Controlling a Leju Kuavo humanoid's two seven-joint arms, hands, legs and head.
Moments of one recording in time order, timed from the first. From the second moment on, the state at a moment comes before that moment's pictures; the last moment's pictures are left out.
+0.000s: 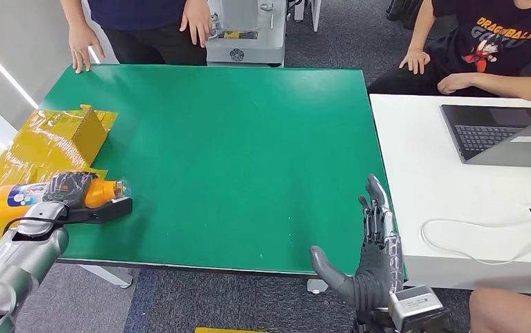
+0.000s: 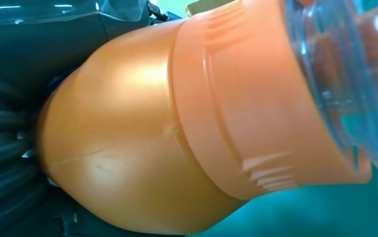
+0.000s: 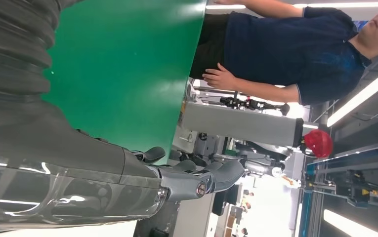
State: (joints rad) left arm -0.61 0.40 -0.40 -0.32 -1.23 0.39 -0.31; right arm 0.09 0.03 0.62 -1.79 0.22 -0.39 -0.46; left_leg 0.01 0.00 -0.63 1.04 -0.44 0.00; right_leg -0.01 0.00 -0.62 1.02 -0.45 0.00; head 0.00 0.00
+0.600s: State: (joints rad) left arm -0.58 0.41 -0.37 -0.32 -1.25 0.42 -0.35; right arm 0.09 0.03 0.62 -1.77 0.21 -0.36 -0.48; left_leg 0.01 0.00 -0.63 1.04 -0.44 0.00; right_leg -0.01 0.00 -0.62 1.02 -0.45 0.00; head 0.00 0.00
